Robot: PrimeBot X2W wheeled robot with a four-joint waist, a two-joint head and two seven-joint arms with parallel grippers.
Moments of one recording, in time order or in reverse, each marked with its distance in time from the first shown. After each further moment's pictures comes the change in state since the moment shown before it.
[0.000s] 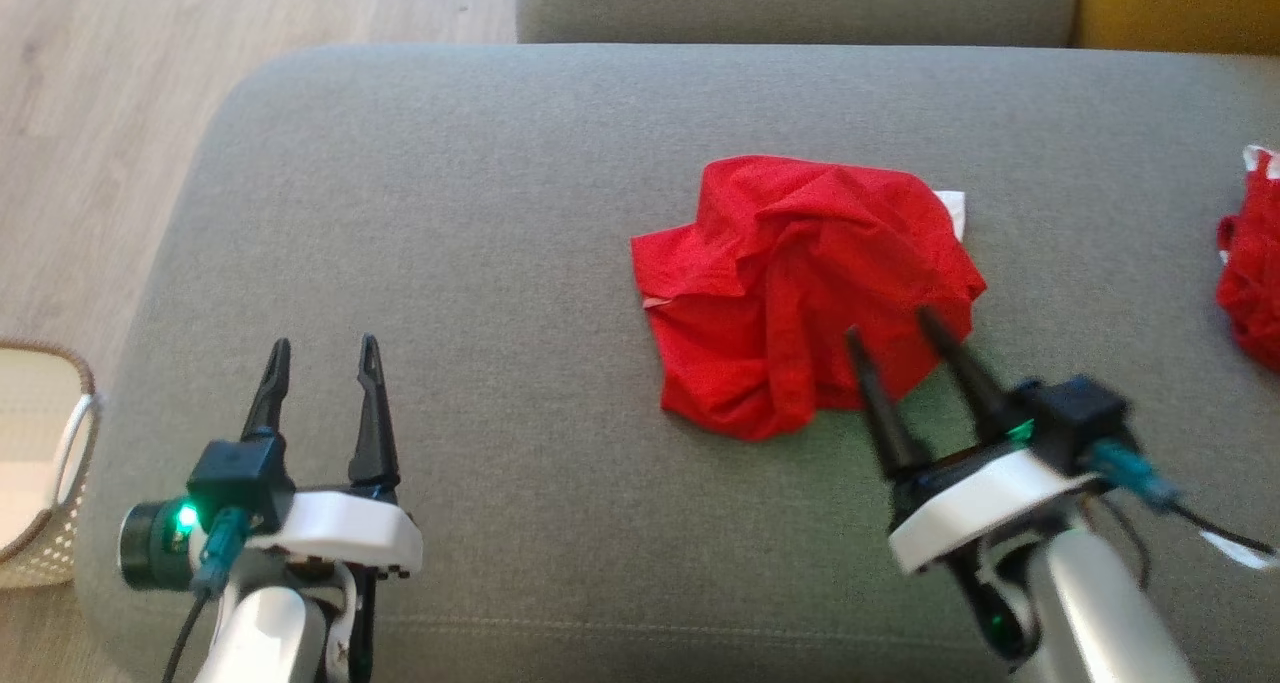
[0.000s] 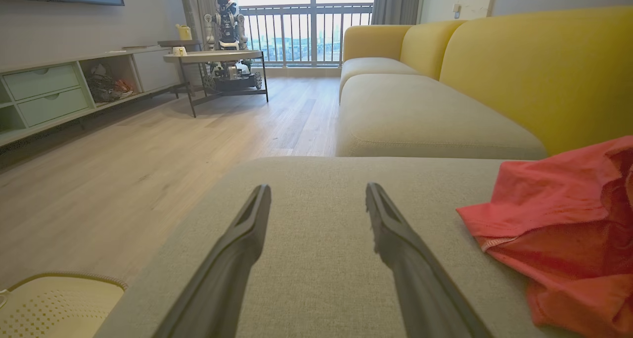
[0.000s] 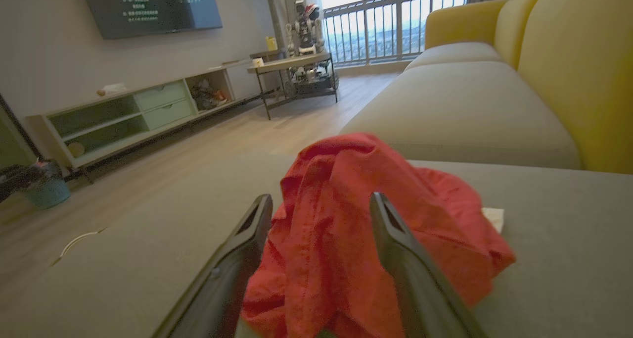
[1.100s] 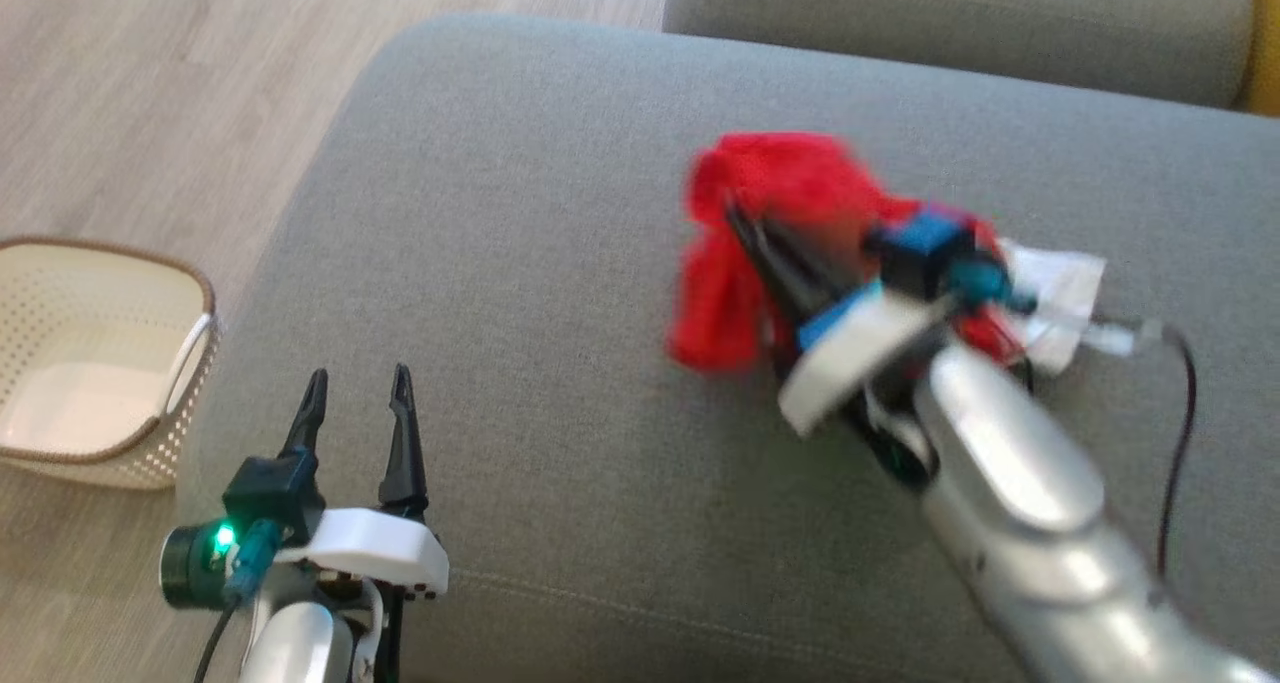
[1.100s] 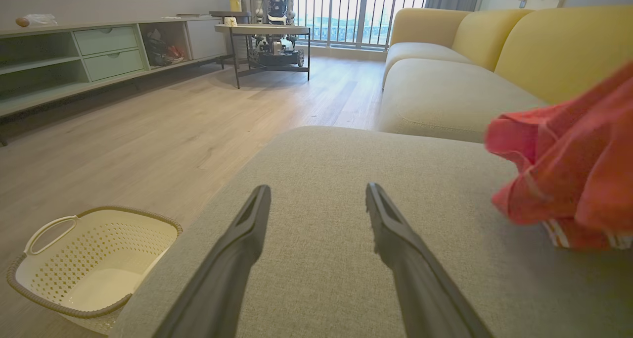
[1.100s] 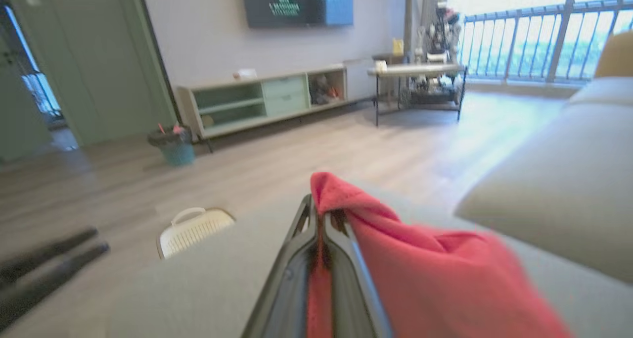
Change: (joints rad) left arm 0.011 -0.112 0.078 0.088 0.074 -0.104 0.000; right arm -0.374 -0.007 0.282 0.333 0.093 0.000 -0.004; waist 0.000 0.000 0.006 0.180
